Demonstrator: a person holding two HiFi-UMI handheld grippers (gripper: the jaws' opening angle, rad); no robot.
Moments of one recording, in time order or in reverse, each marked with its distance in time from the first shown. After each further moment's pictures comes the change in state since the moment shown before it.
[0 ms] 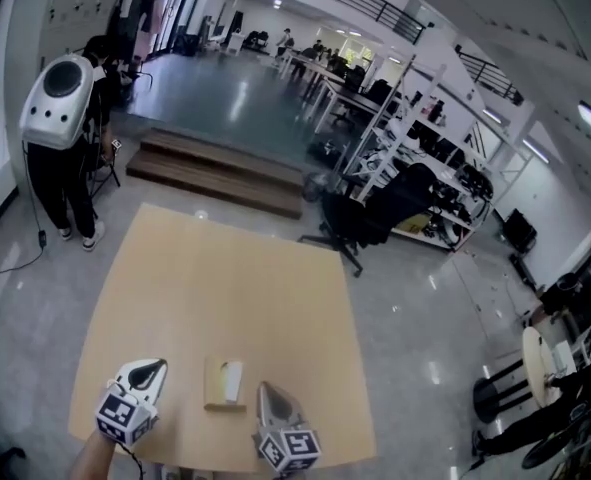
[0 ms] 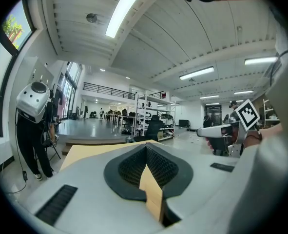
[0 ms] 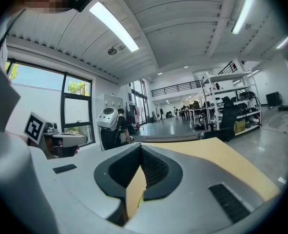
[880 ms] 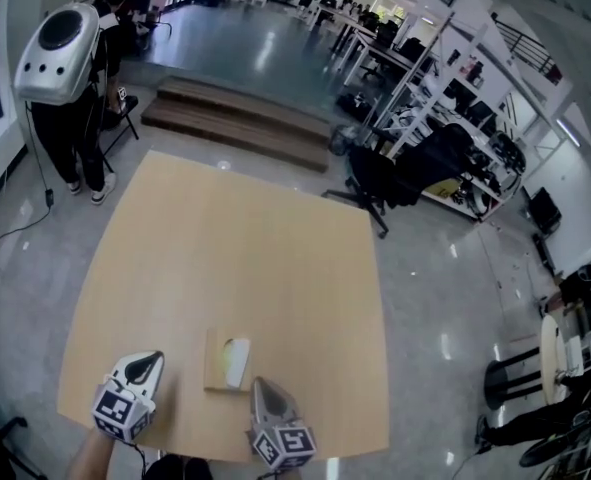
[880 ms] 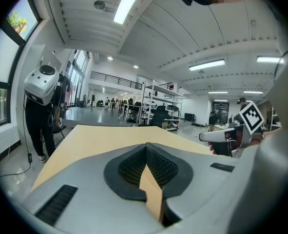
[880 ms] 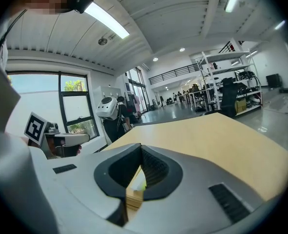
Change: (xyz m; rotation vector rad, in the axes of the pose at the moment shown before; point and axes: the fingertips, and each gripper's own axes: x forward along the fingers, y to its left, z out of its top) left arm 0.020 0.005 -0.083 -0.068 0.115 0.075; right arm 0.020 -0.013 -0.099 0.121 0.147 0.040
